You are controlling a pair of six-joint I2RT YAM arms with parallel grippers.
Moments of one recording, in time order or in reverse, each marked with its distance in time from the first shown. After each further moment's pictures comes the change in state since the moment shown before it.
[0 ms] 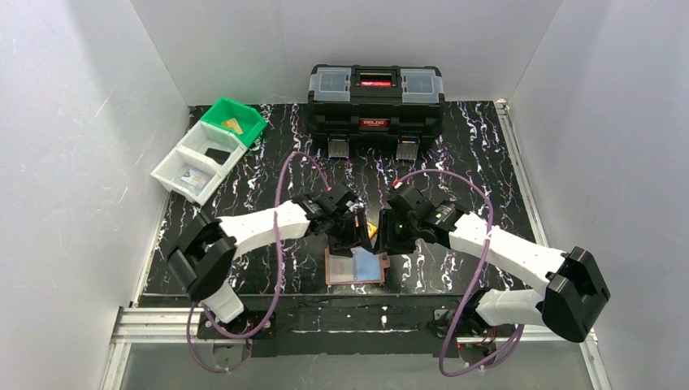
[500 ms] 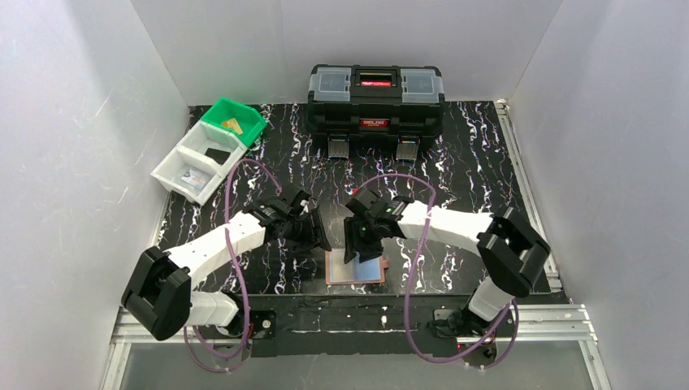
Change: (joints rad) left arm 0.225 -0.371 -0.214 -0.195 -0.041 0.104; right arm 0.108 0.359 0.136 0.129 -0.099 0.023
